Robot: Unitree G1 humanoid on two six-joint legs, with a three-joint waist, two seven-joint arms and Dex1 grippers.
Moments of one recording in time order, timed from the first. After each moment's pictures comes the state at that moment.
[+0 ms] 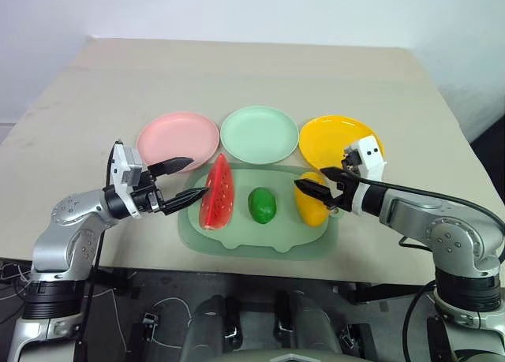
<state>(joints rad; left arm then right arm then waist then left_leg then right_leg) -0.24 0.63 0.19 -0.08 -0.62 0.31 -1.10 -0.38 -0.54 -0.16 -0.45 0.85 1.22 0.22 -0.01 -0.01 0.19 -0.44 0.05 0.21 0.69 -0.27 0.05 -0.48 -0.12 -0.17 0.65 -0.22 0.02</state>
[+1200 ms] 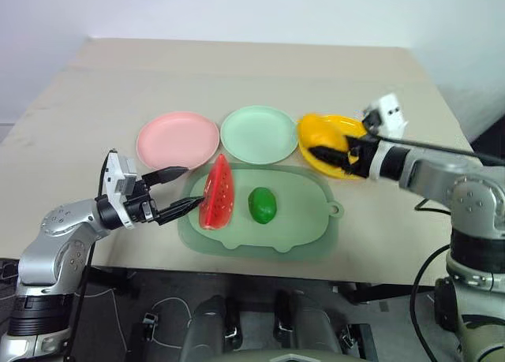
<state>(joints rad) -0.14 0.67 0.23 -0.16 -0.66 0.37 -1.08 -0.65 -0.65 -0.16 -0.16 0.70 1.12 0.38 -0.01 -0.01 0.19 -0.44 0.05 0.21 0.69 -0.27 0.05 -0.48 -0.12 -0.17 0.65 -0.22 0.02</state>
